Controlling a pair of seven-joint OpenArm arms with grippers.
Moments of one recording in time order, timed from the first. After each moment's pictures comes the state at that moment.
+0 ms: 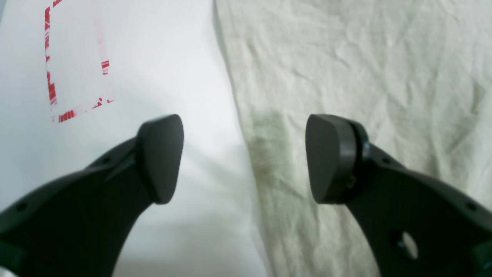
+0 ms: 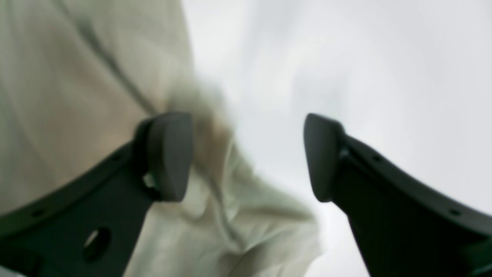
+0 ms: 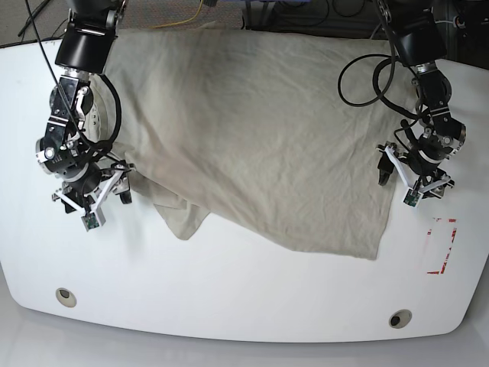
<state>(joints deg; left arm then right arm) -4.9 -12.4 -22.0 81.5 12.0 -41.0 27.9 7.9 17.6 17.0 89.0 11.2 33.9 -50.8</state>
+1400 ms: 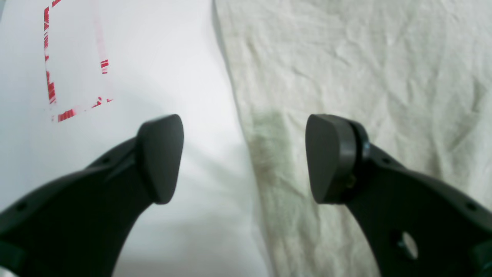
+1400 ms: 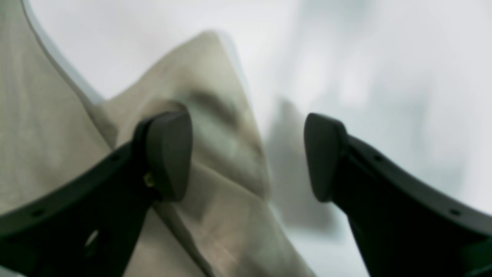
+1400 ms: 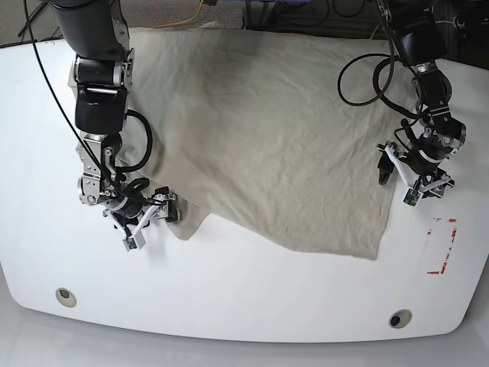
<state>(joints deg) -4.8 -12.6 -22.0 81.5 12.0 -41.0 27.8 27.3 13.6 6.5 45.4 11.2 33.7 -32.5</state>
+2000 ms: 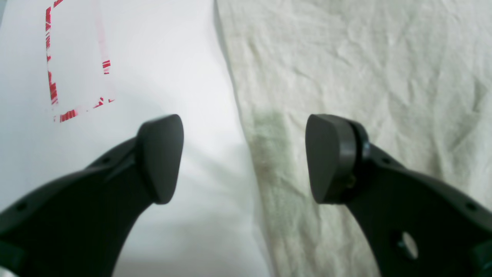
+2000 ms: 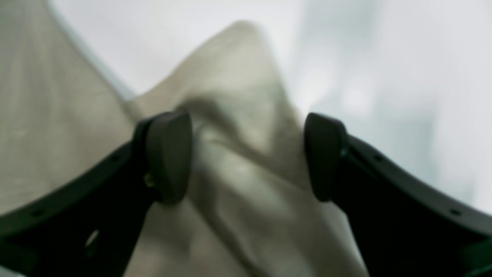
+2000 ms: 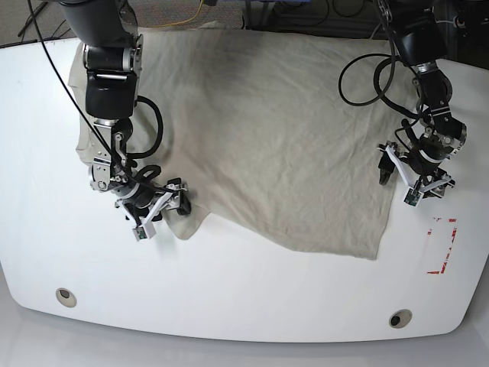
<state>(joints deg) -4.8 -12.7 -22.0 81.5 12.0 -41.0 27.8 22.1 10.8 6.6 50.6 12.1 33.6 -29.8</state>
